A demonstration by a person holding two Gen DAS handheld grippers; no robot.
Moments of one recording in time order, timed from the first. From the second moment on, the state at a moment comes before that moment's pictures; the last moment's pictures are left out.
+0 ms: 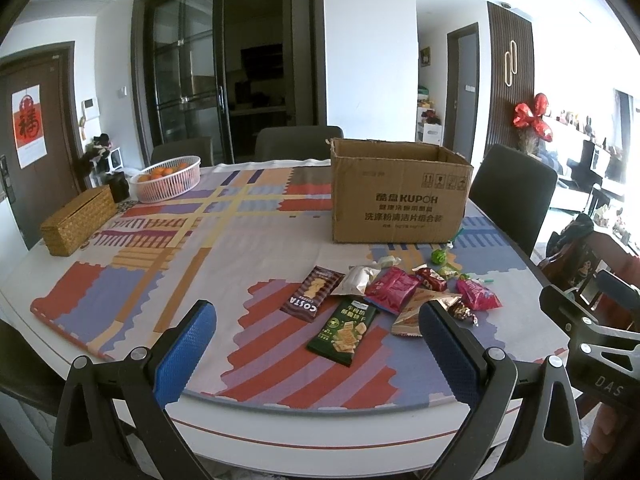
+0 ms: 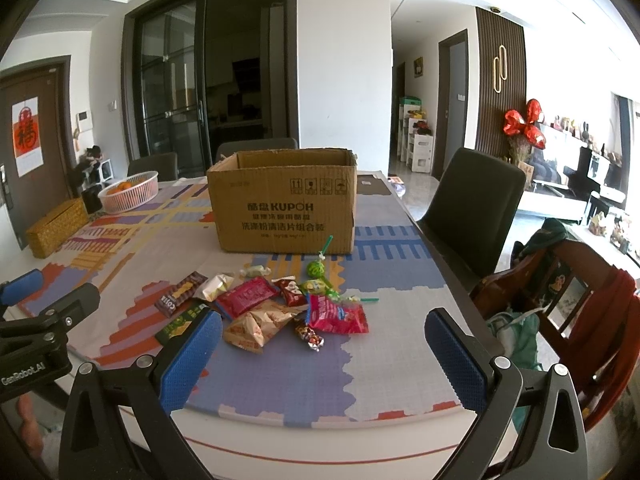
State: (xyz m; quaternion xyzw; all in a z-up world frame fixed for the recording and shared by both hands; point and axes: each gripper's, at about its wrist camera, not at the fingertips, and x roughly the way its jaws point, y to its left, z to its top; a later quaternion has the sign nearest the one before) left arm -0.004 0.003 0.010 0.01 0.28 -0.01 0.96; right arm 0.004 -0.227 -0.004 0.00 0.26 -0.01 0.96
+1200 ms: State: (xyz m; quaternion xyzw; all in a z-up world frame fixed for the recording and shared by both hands) left arm -0.004 0.003 0.006 0.01 0.28 -0.01 0.96; right arm 0.006 -0.225 -0.005 0.00 0.27 -0.01 0.96
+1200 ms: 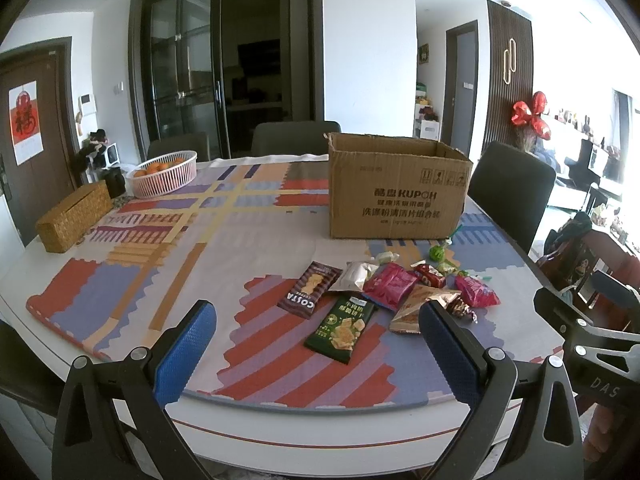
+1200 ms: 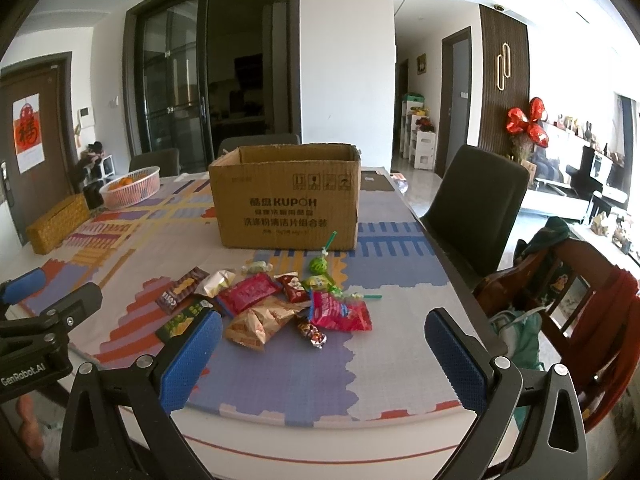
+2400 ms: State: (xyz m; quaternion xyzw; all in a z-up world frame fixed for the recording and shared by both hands) left arm 0.089 -0.014 -0.069 0.07 0.38 -0.08 0.92; right arm 0.106 -0.222 -0.086 0.02 0.42 0.05 0.90
